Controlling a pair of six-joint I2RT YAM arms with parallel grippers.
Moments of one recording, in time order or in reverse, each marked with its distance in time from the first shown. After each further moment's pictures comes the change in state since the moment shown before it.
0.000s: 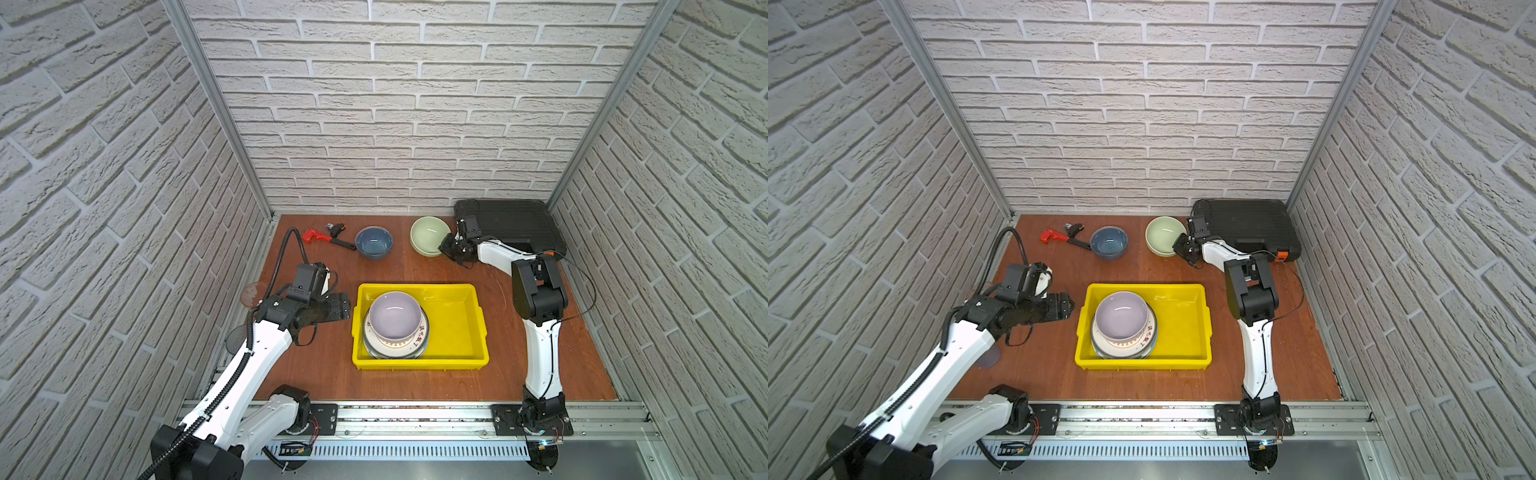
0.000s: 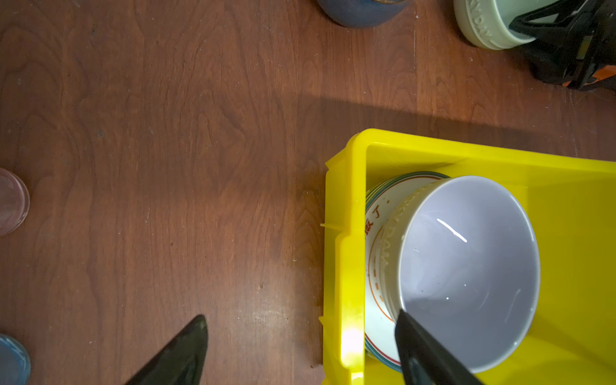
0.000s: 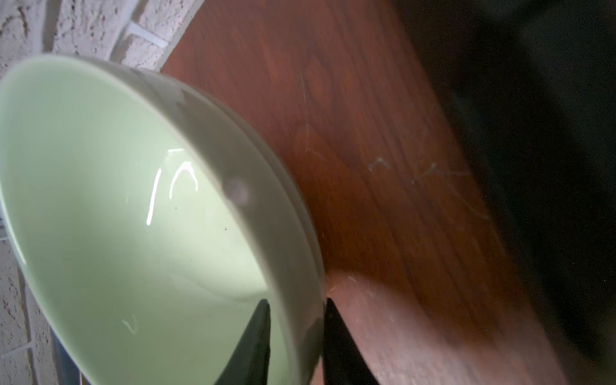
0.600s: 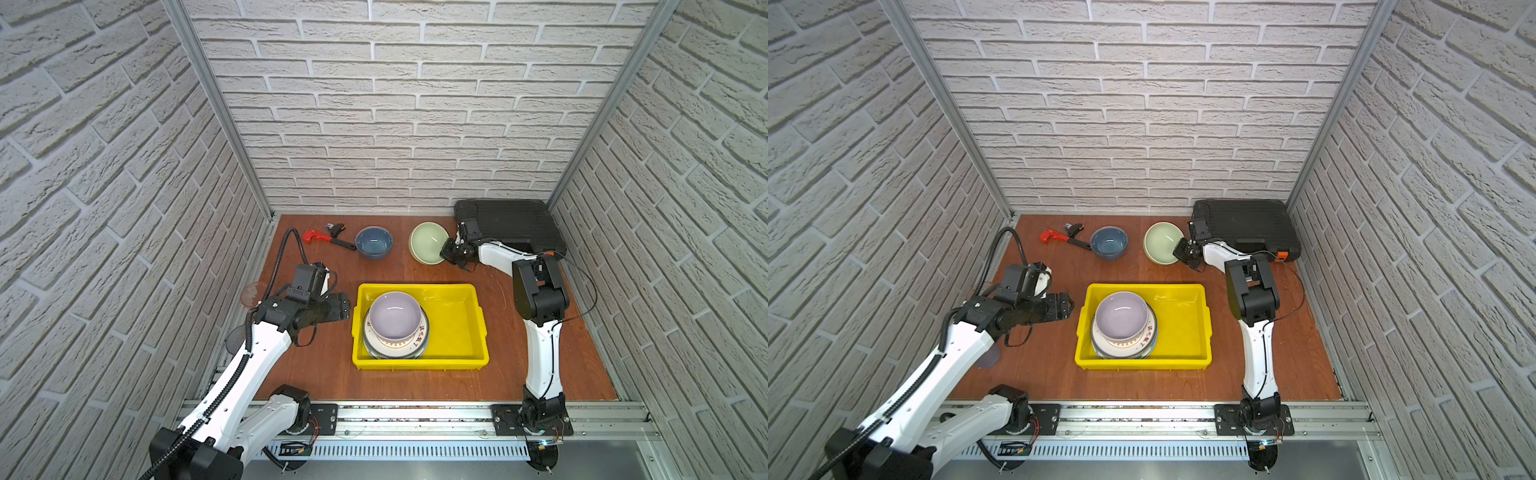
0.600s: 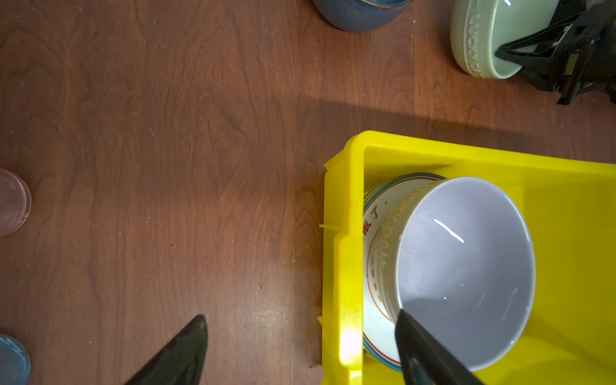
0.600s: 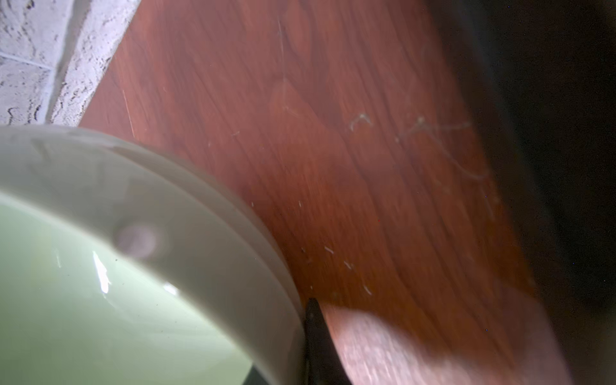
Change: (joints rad) left arm 0.000 -0.010 0.000 0.000 0.000 -0.002; right arm -0.009 -0.021 -0.042 -0.036 -0.036 -0.041
